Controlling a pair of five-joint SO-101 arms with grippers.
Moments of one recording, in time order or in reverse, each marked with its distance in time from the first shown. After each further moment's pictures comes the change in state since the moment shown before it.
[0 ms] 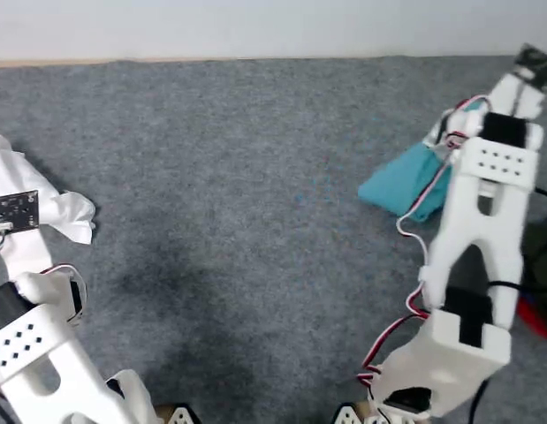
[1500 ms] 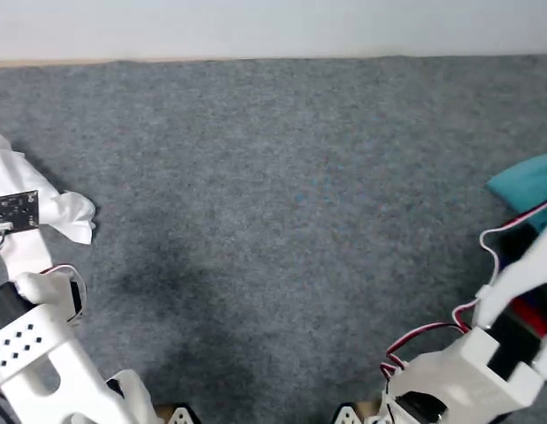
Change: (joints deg) left arm 0.0 0.0 0.0 0.0 0.0; right arm 24.0 -4.0 -4.4 -8.4 10.9
